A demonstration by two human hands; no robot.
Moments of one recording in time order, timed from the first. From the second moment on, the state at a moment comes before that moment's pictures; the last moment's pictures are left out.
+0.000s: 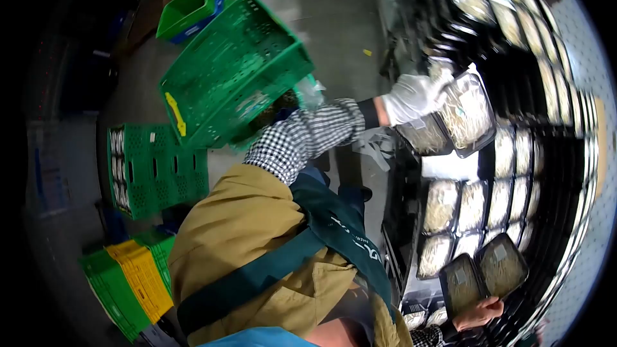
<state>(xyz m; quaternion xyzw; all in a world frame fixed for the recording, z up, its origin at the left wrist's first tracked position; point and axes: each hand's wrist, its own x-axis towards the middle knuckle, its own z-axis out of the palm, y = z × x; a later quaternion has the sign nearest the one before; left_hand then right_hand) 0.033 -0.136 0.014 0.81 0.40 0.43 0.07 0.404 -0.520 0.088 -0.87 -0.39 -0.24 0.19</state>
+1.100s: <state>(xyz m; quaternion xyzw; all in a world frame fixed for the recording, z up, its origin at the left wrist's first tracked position) -0.616 -0.297 -0.220 0.39 0.81 0.00 0.43 -0.435 -0.030 -0.191 -0.39 -0.82 0.35 0.25</state>
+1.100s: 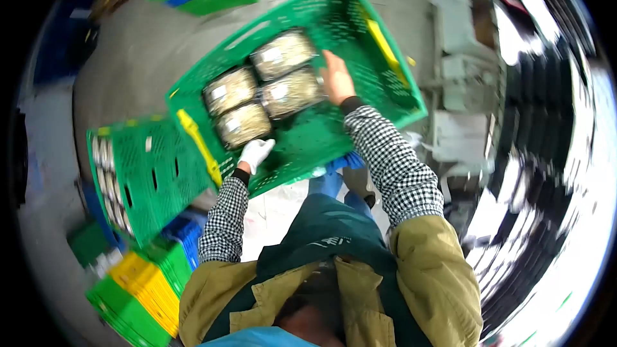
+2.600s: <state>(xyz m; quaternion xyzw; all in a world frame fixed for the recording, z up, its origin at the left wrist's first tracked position) -0.278 -0.308 0.007 0.50 0.74 0.42 0.11 0.240 -0.300 0.049 -0.72 -0.63 0.11 0.27</state>
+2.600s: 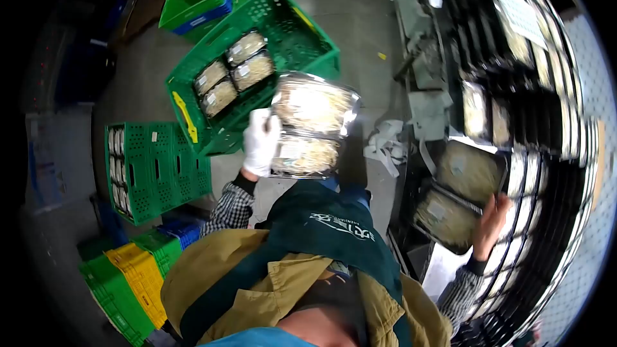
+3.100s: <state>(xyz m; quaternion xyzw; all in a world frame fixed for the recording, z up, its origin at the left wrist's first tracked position) -0.598 -0.431 -0.027 0.08 0.85 0.51 0.00 -0.414 0.085 -0.125 -0.42 -0.88 0.15 0.17</state>
